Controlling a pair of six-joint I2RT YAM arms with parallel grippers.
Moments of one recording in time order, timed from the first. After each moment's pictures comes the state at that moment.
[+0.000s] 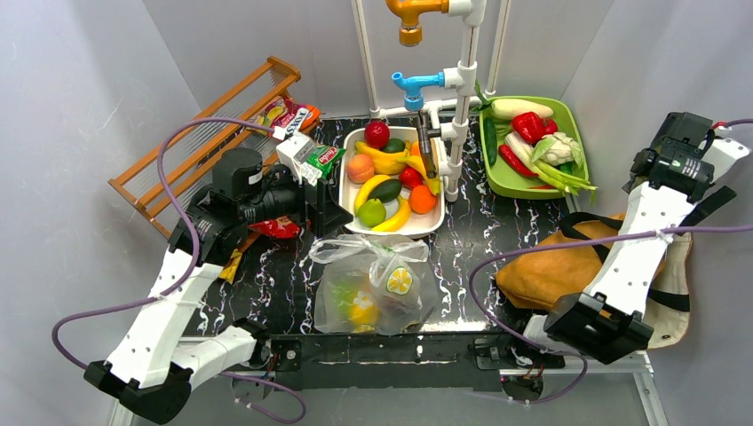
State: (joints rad) left arm -0.48 0.99 1.32 -0.78 0.51 -0.18; right arm -0.51 1.30 1.68 -1.24 0.56 0.35
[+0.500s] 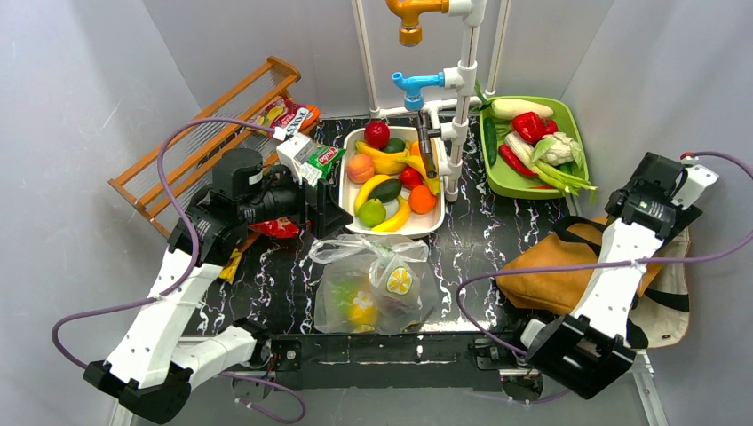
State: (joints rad) left arm -0.48 0.99 1.32 -0.79 0.51 -0.18; right arm -0.54 1.14 1.24 -0.85 0.58 0.19
